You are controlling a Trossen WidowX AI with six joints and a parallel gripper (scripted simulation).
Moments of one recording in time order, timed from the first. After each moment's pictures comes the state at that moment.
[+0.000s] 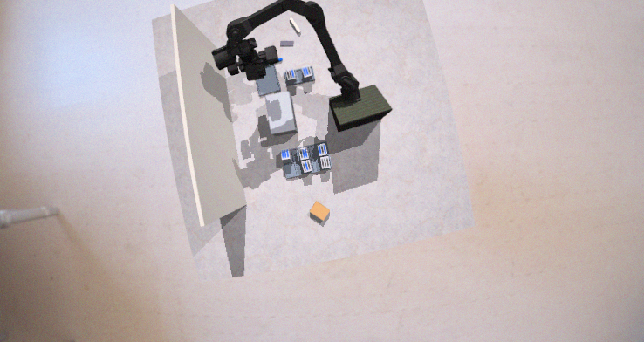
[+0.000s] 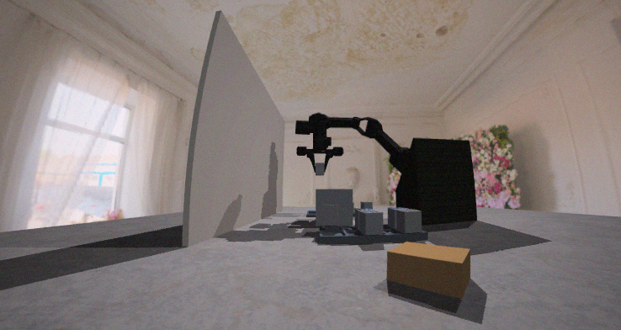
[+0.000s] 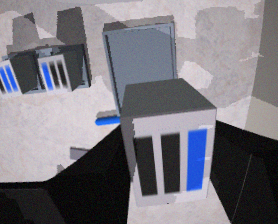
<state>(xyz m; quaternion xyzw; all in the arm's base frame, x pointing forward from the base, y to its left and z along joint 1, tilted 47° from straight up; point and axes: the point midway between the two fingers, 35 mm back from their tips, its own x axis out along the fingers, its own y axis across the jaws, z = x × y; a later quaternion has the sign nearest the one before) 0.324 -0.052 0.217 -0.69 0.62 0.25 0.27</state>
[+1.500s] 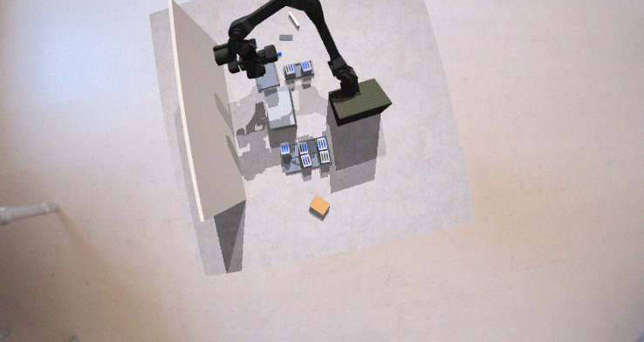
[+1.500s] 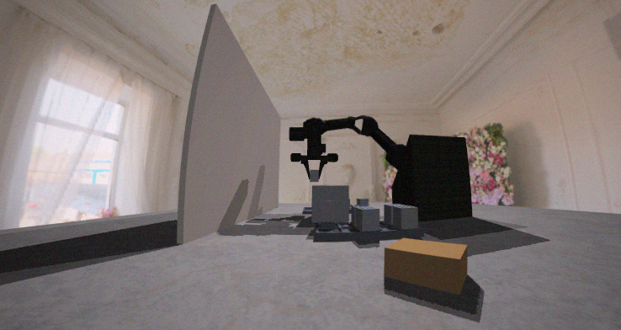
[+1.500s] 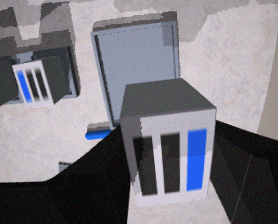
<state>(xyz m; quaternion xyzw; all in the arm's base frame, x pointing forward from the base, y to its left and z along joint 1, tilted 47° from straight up) 0.334 -0.081 0.190 -0.69 0.62 0.25 0.27</state>
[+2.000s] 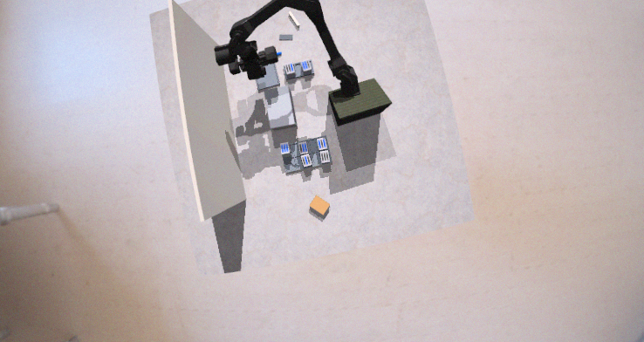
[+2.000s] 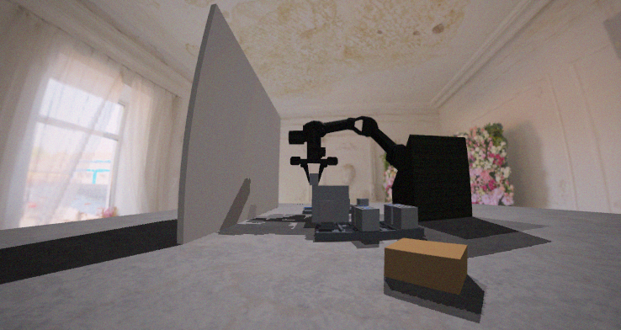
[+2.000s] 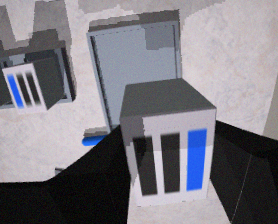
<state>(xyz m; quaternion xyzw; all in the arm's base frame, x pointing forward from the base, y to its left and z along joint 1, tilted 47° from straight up) 0.337 -0.091 0.180 -0.69 0.62 0.25 0.27</state>
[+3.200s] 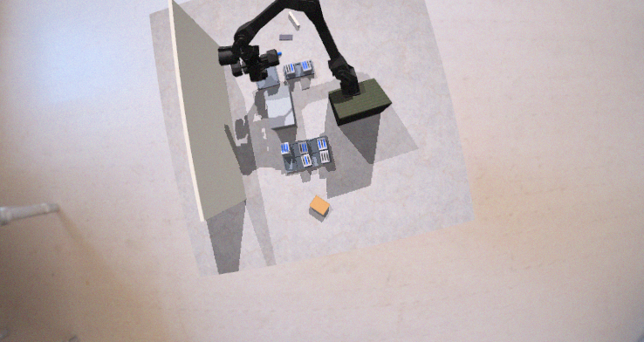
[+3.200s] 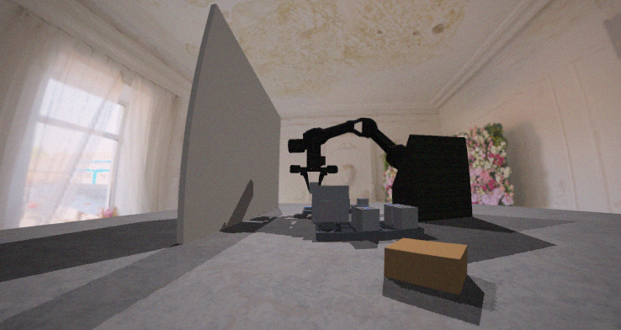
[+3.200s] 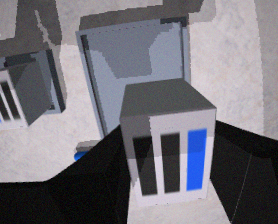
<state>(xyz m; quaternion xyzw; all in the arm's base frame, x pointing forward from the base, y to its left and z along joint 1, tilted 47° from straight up) 0.341 -0.115 0.158 -0.69 0.62 0.25 0.27</state>
